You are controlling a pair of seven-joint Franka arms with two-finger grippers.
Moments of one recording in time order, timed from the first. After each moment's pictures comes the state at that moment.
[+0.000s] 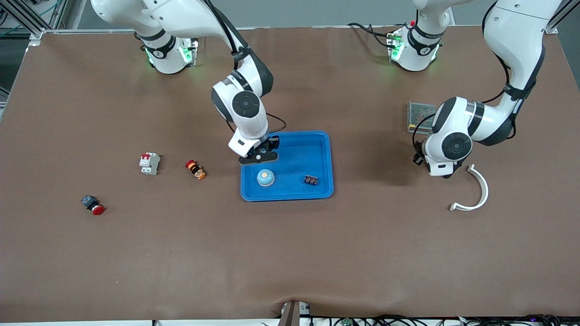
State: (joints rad) left arm 0.26 0.39 -0.41 -2.21 0.32 2.17 -1.26; right arm 0.79 0.46 -0.10 -1.88 0.09 2.28 0.49
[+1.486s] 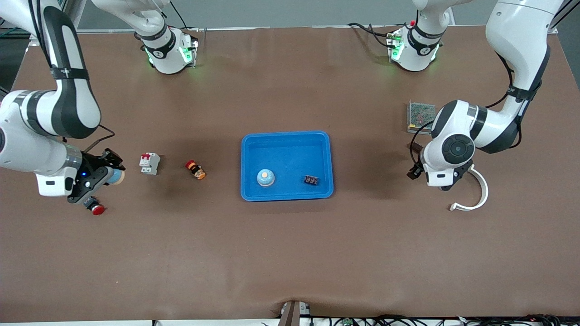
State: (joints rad) left arm 0.25 0.41 -0.50 -2.00 0.33 2.07 -1.26; right arm 0.02 0.28 -0.11 -1.85 0.09 2.01 -0.92
